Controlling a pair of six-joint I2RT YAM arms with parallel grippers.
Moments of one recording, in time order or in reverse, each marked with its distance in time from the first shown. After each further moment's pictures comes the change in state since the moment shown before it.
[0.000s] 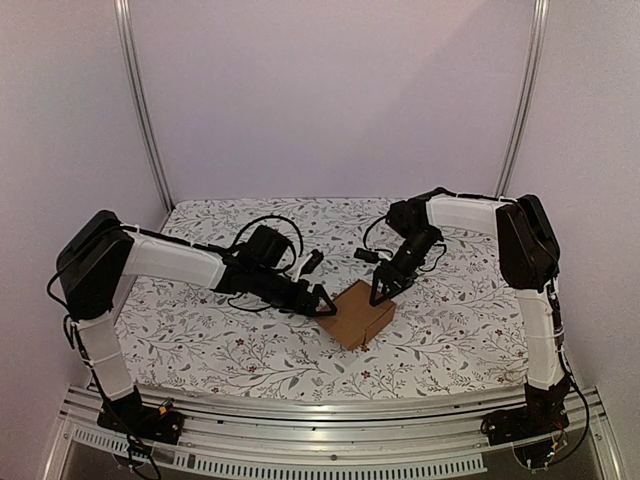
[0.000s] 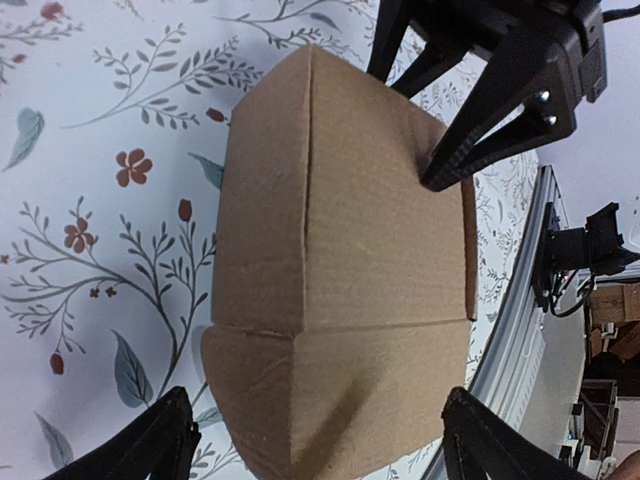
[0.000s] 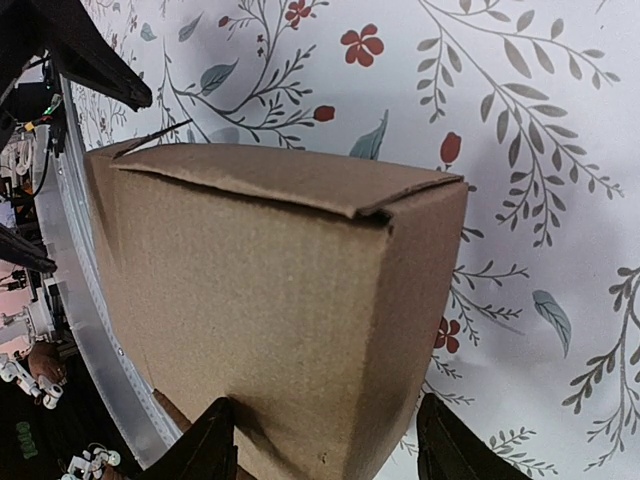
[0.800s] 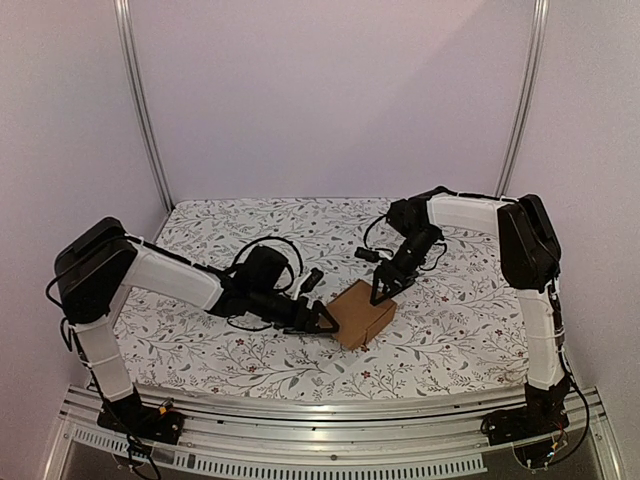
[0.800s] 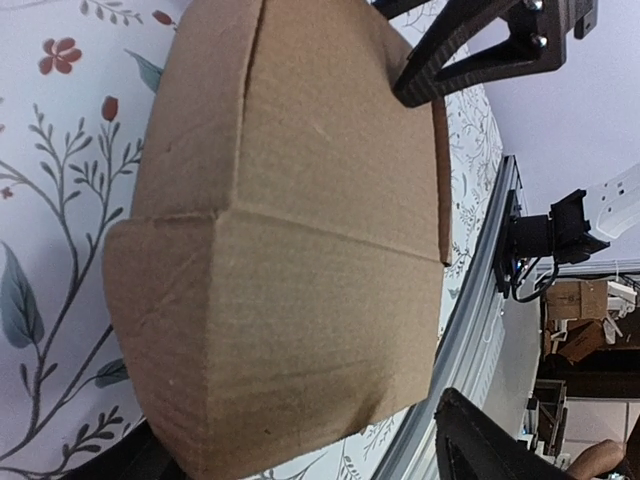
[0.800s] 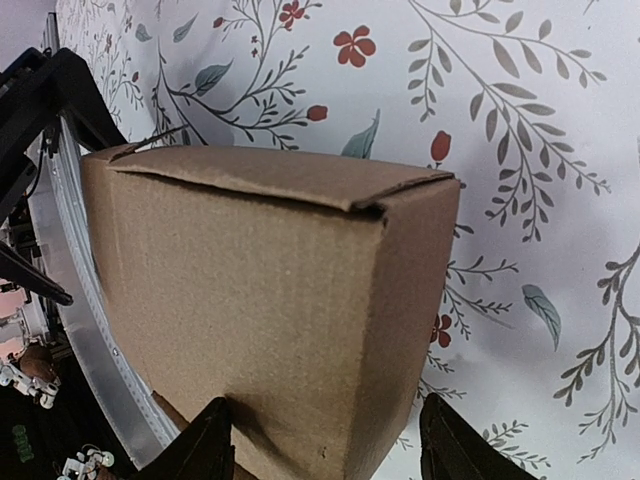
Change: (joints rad) left arm -0.048 -0.019 -0.175 0.264 0.089 -0.189; right arm -0.001 -0.009 0.000 0.001 0.002 0.001
